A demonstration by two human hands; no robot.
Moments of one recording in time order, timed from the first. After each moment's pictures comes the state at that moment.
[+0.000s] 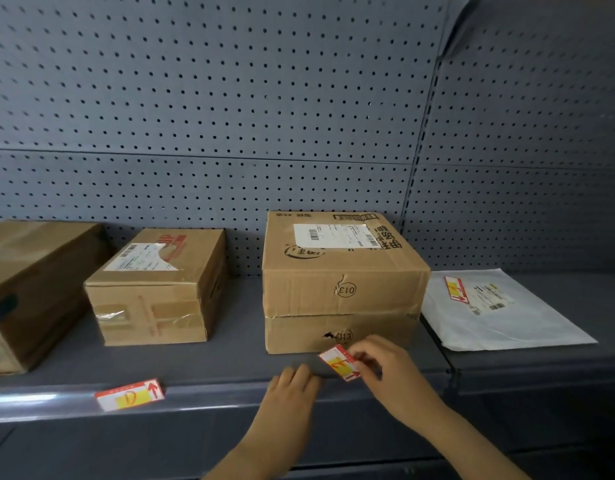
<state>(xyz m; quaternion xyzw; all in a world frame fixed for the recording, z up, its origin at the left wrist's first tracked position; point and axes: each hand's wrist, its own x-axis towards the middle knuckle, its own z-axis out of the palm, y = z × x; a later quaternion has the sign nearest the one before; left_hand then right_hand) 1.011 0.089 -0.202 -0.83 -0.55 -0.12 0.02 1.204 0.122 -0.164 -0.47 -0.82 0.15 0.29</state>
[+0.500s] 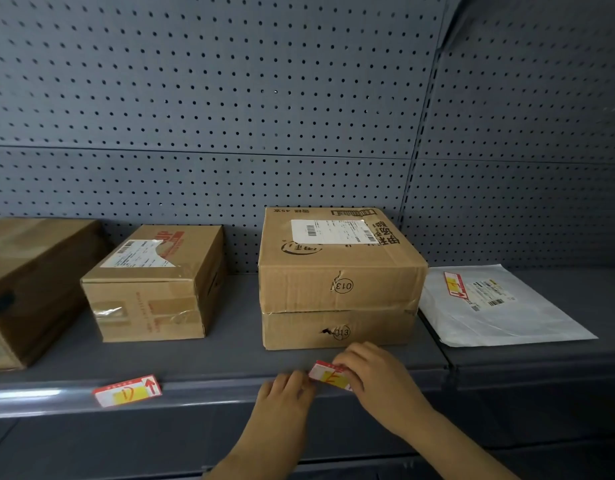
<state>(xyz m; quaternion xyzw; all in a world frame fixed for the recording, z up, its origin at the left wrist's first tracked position) 1.013 0.073 -0.193 -0.81 -0.58 -0.07 0.03 1.196 0.121 -0.180 -0.43 -0.87 0.01 0.21</state>
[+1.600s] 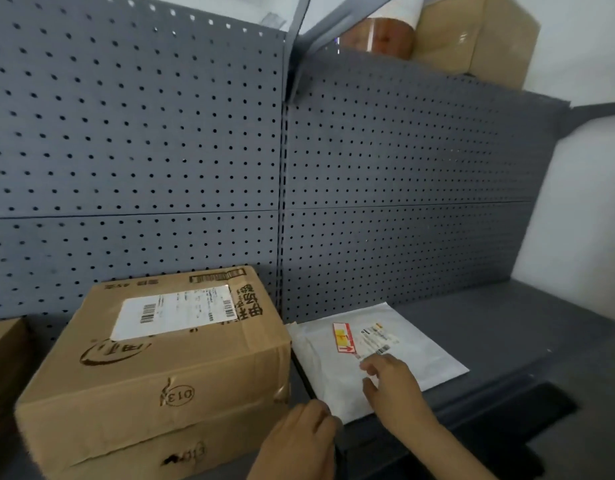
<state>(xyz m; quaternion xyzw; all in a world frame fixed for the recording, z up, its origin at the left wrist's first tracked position) 1.195 0.182 -0.160 -0.91 -0.32 -0.27 0.03 1.394 0.202 -0.152 -0.71 -0.63 0.06 0.31</state>
